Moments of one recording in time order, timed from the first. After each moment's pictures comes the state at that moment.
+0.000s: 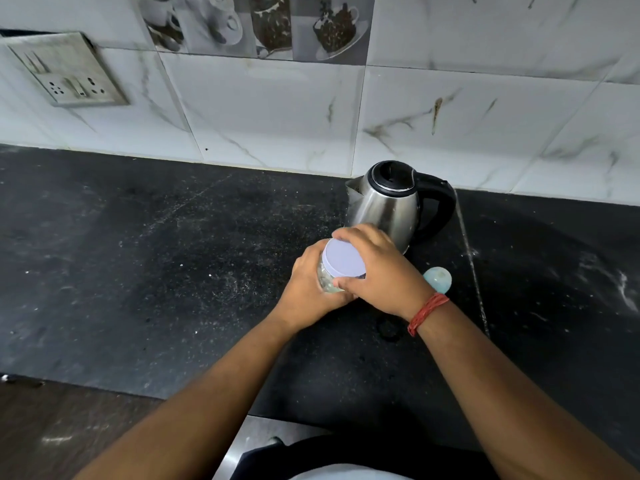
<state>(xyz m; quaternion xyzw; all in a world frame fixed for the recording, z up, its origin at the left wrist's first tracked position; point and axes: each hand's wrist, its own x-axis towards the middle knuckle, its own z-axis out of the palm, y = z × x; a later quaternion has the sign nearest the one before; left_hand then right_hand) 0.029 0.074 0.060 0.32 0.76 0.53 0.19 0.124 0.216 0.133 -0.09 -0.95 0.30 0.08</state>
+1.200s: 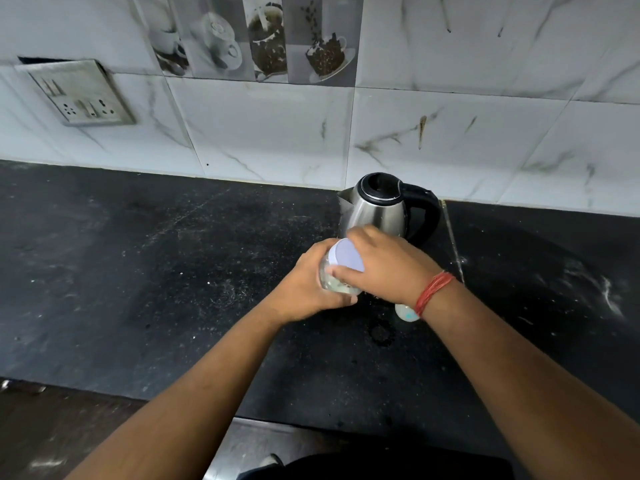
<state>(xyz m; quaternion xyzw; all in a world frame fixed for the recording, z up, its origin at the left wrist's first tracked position) 0.033 0.072 0.111 0.37 0.72 0.51 0.31 0.135 0.230 0.174 -0.10 -0.99 0.10 0.02</state>
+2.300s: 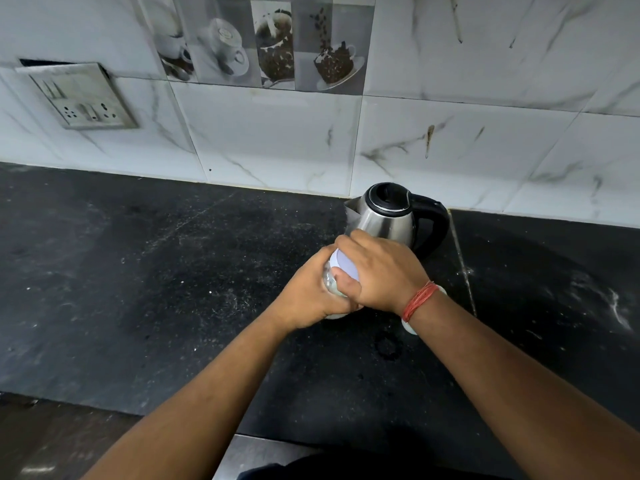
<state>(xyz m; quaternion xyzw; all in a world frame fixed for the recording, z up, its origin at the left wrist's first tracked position) 0.020 0.077 0.115 0.36 0.70 0.54 0.30 0.109 0.223 0.160 -0.02 -0.99 0.03 0.14</state>
